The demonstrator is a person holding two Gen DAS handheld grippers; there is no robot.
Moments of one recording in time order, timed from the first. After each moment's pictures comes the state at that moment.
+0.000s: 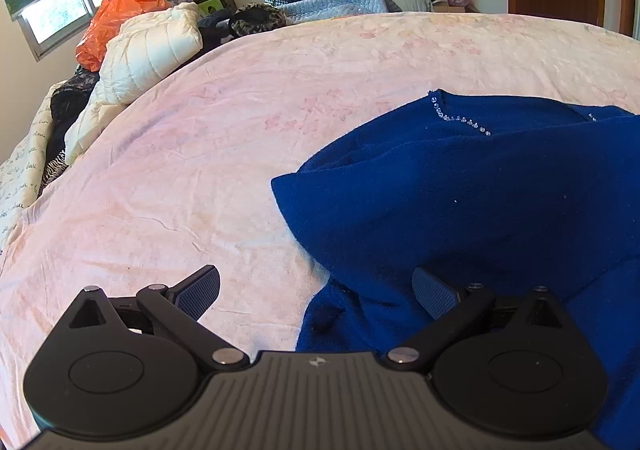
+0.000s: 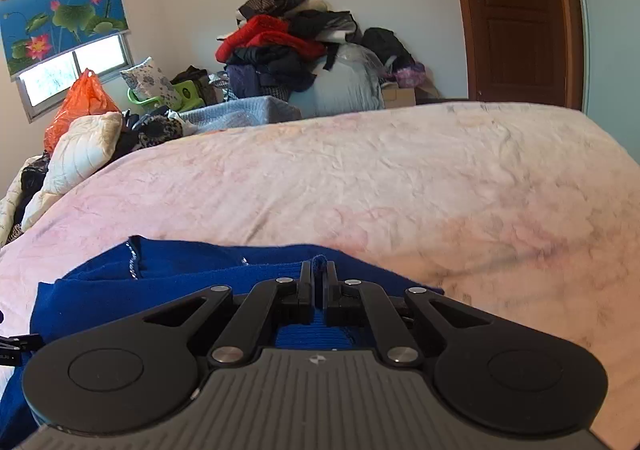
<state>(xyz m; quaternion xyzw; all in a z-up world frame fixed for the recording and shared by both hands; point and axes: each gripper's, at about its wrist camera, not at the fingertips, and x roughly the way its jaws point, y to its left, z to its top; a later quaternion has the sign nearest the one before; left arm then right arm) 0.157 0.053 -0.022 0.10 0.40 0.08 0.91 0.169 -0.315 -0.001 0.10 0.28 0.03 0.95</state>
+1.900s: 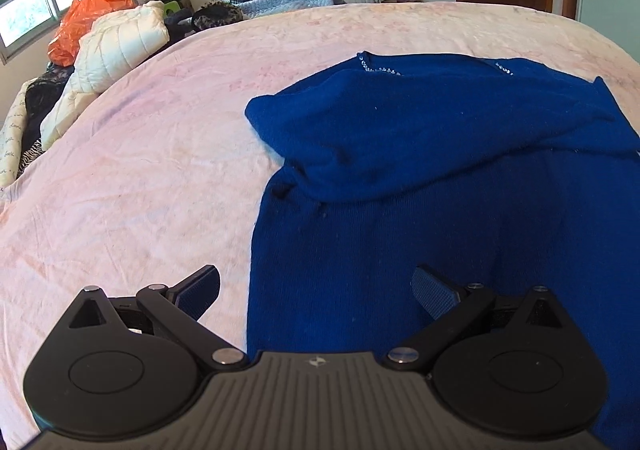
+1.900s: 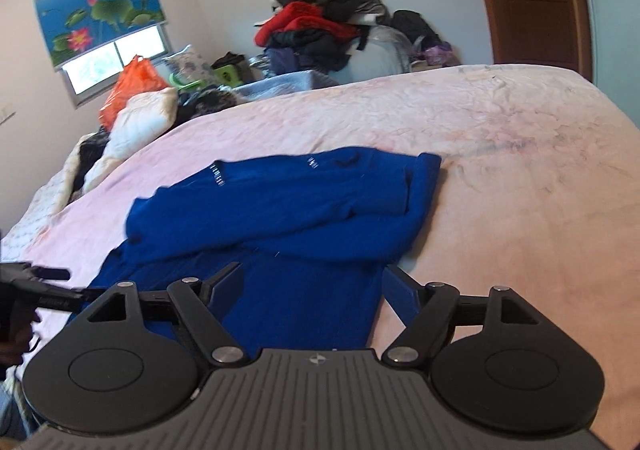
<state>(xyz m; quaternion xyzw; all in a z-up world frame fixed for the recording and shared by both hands) 0.048 0.047 -0.025 0.09 0.41 0.00 0.91 -0.011 -0.298 0.001 0.13 0.29 0.11 0.94</state>
